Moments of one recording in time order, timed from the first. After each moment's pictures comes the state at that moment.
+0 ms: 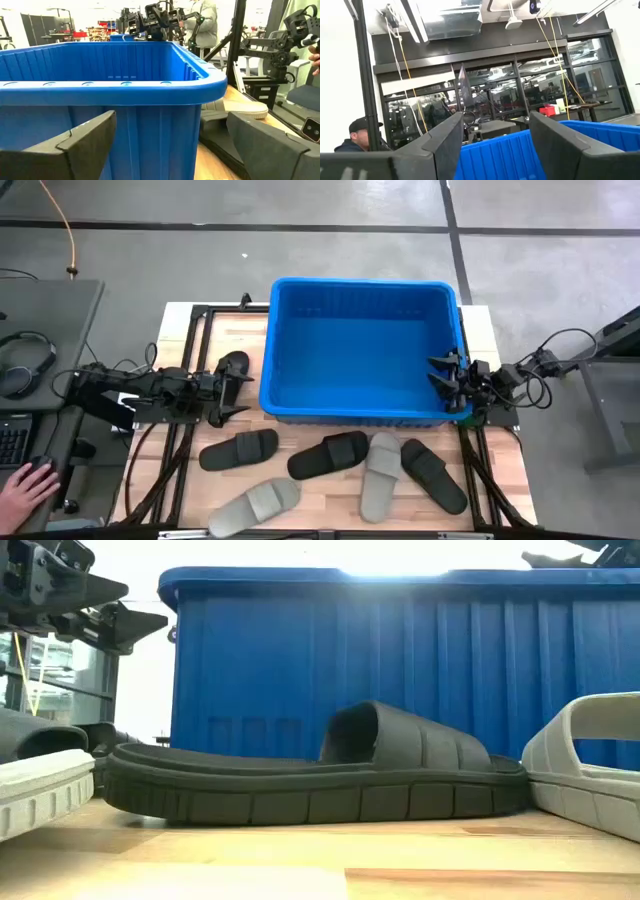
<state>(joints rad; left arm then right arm) -0.05 0.05 0.01 0.05 -0.12 0.02 0.46 0.01 0.01 0.58 0.62 -0.16</state>
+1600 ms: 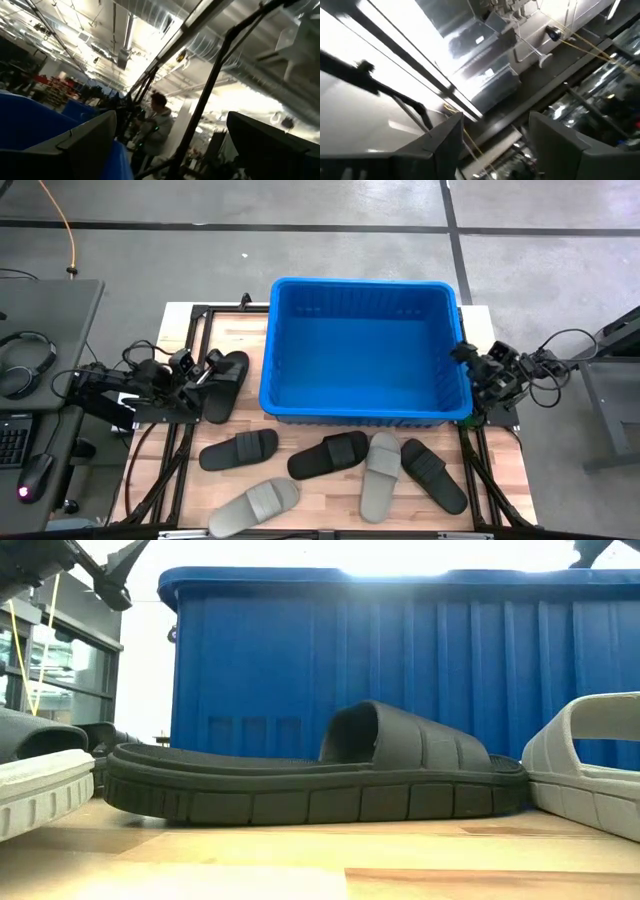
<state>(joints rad) -0.05 0.05 0.01 0.62 -0.12 -0.45 0.46 0.01 0.08 0.92 0.47 0.24</state>
